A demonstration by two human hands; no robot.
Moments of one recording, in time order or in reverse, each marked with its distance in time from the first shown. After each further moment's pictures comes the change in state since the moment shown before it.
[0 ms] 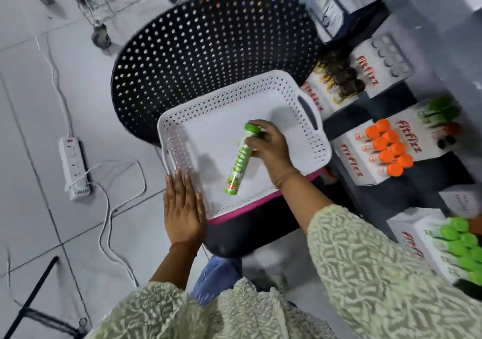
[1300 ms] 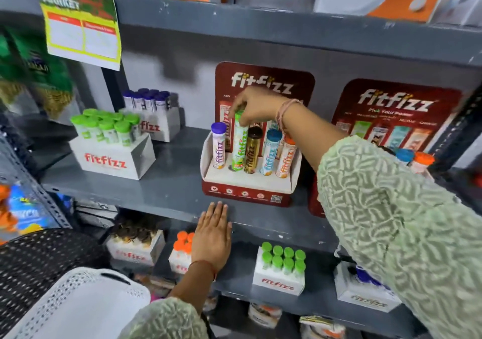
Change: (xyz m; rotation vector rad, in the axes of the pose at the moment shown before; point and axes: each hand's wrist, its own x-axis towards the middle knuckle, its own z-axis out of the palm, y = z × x) left_hand -0.021 0.417 -0.012 -0.132 -0.156 1.189; right_hand -0.259 -0.338 -0.327 -1.200 0.684 -0.236
